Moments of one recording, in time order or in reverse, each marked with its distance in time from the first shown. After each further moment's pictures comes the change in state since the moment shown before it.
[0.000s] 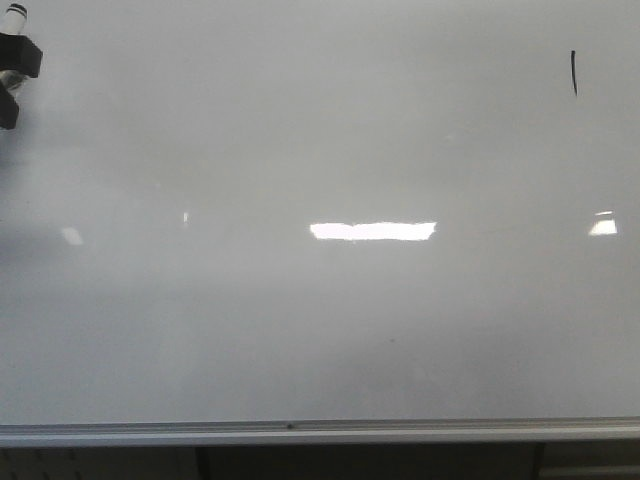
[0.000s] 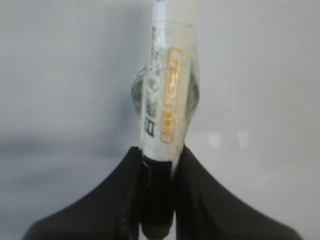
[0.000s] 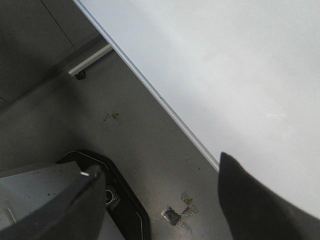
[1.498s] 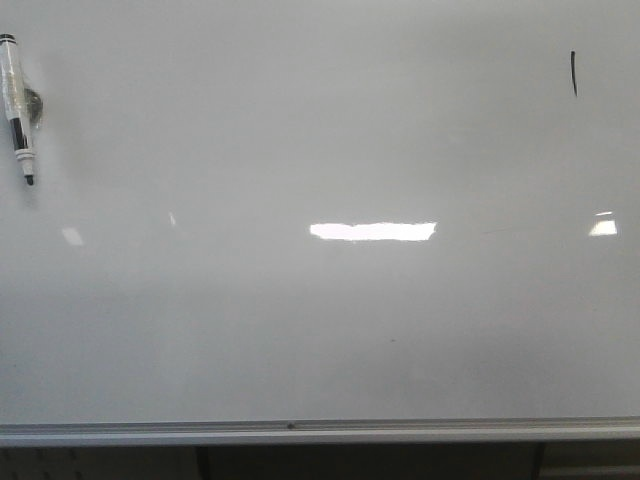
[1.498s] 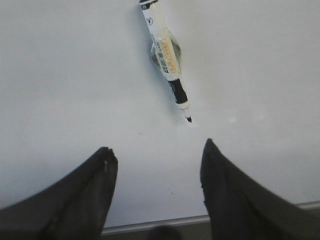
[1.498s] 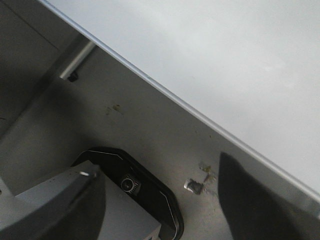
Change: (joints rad) left arm -0.023 -0.433 -0.002 0.102 0.477 0.063; right arm 0.000 -0.003 0.000 -0.136 0.014 0.323
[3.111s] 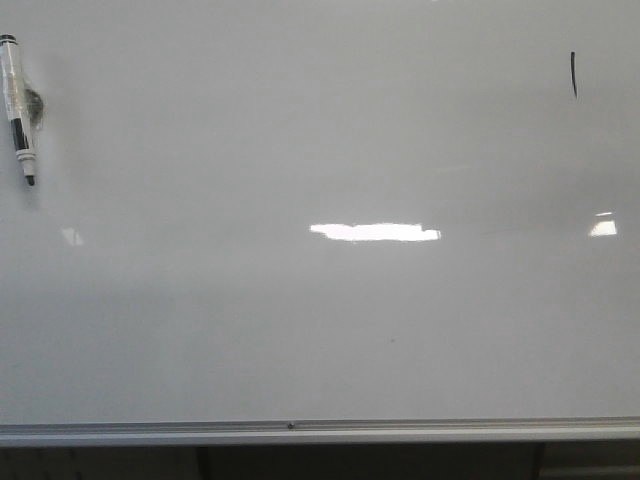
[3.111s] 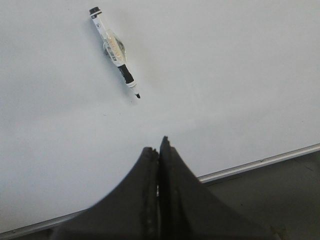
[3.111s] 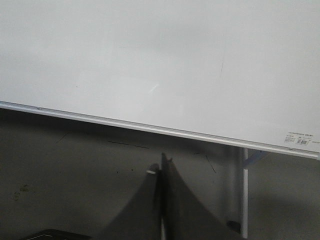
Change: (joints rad) left arm -0.146 -0.391 0.048 -0.031 0.232 0.019; right arm 0.000 -0.595 0.242 -0.411 -0.040 0.466
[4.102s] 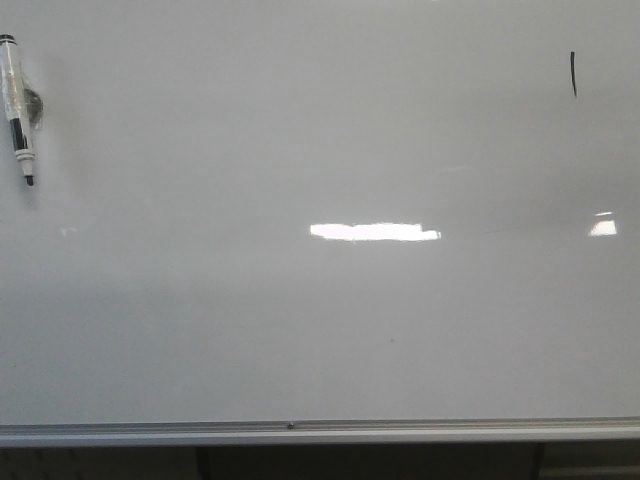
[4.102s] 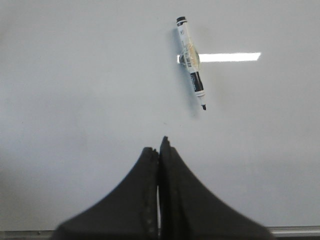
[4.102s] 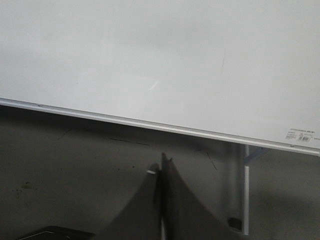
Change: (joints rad) left arm 0.273 -0.416 0.519 -0.022 -0.402 -0.001; right arm 0.000 0.000 0.000 0.001 0.010 0.003
